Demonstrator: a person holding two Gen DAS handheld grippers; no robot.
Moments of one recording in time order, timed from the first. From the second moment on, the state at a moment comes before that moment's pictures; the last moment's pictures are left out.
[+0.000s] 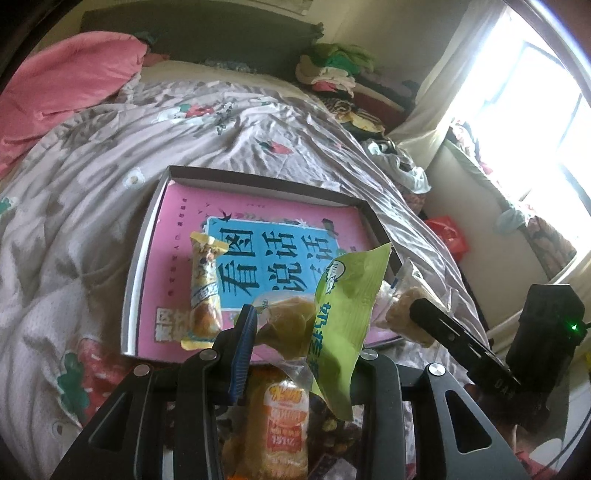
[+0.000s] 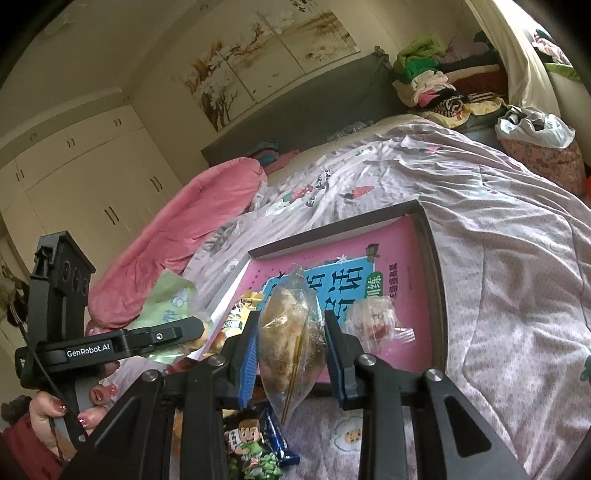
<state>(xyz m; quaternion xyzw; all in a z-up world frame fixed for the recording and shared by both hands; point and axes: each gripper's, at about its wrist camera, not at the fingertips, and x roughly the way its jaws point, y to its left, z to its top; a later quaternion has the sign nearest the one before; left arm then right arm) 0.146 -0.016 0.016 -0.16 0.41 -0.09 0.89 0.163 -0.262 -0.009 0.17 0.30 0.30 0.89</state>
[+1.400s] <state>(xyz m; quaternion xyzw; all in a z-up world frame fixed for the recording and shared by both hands) 0.181 -0.044 0.007 -0.12 0.44 -0.06 0.89 0.191 -0.250 -0.030 0.16 0.33 0.29 0.88</state>
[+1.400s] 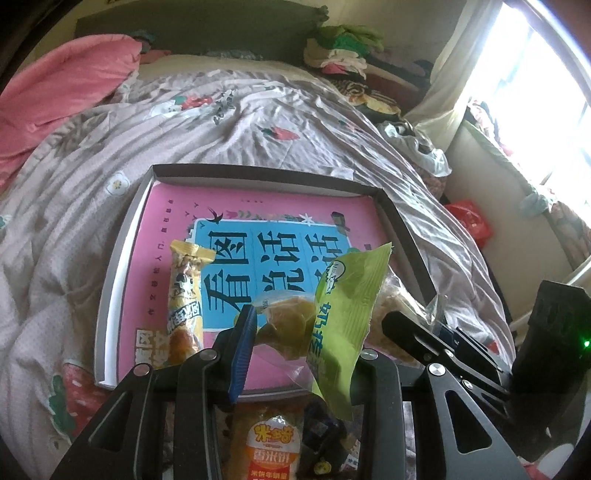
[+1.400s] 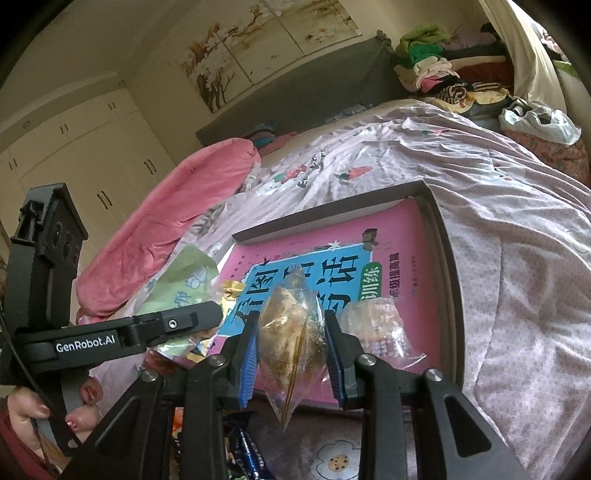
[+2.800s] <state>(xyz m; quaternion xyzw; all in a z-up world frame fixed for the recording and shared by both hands) 0.187 -0.050 -0.021 -0.11 0.47 -0.05 0.87 0.190 -0.254 -0.030 0.13 0.34 0.26 0.90</state>
